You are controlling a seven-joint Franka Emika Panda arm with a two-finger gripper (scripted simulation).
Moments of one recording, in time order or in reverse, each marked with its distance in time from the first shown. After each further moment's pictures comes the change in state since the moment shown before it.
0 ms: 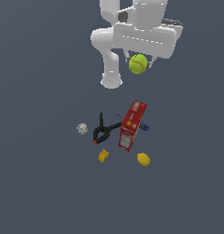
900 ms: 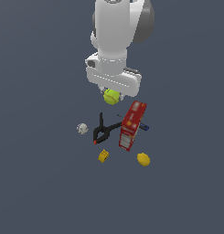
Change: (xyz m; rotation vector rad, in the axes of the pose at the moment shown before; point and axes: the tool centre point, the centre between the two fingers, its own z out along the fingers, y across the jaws) arm 0.097 0.057 0.105 -0.002 0.000 0.001
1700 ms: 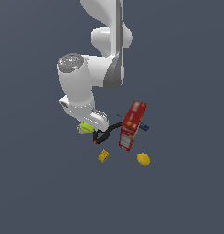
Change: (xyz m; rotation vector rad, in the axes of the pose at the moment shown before) arm 0.112 0.058 0.116 0.005 -0.004 0.000
